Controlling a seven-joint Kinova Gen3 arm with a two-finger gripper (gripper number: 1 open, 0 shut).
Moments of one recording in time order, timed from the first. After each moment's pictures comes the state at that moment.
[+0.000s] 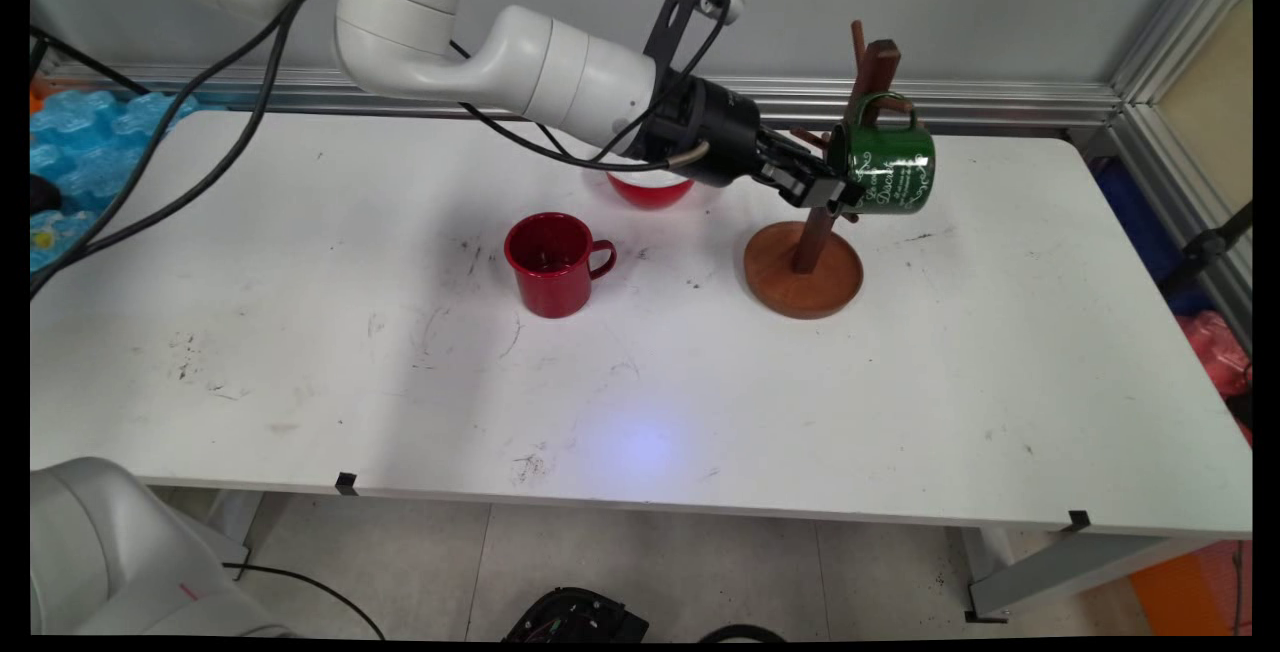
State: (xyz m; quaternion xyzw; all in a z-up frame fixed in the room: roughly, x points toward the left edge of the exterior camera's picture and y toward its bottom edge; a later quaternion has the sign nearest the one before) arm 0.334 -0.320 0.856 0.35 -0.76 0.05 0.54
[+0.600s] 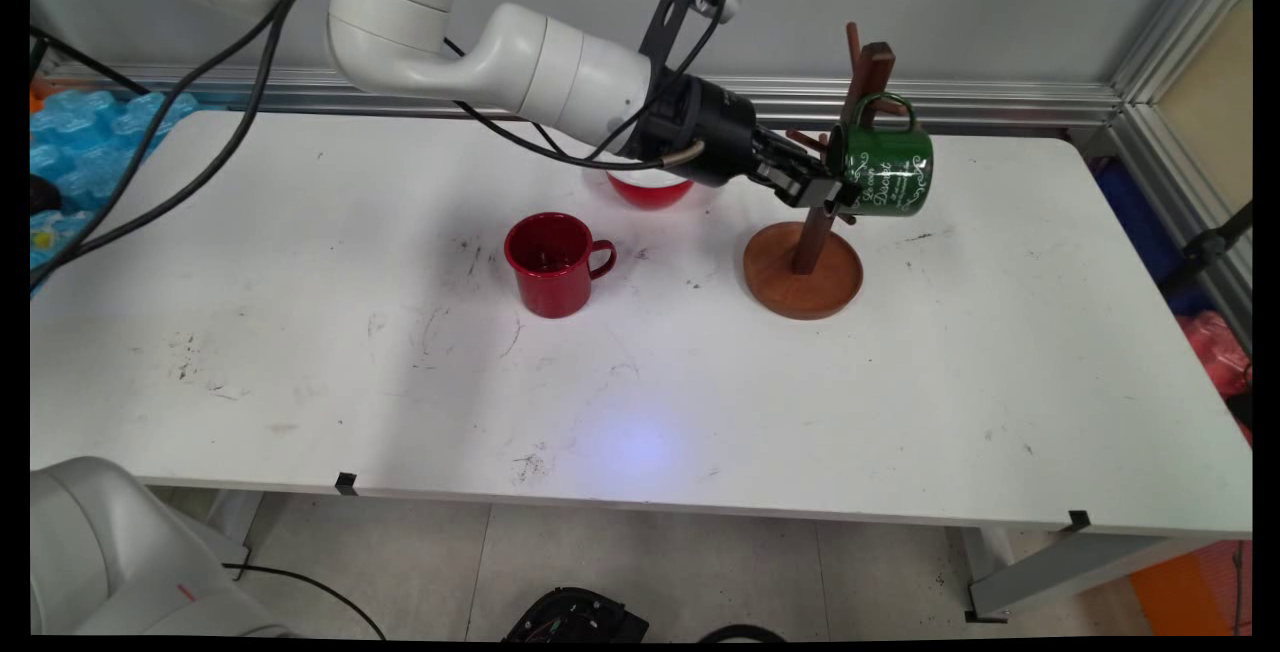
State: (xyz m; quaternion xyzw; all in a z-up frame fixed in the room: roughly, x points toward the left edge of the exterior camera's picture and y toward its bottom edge) arm 0.336 -0.317 0.859 0.35 -0.76 0.05 0.54
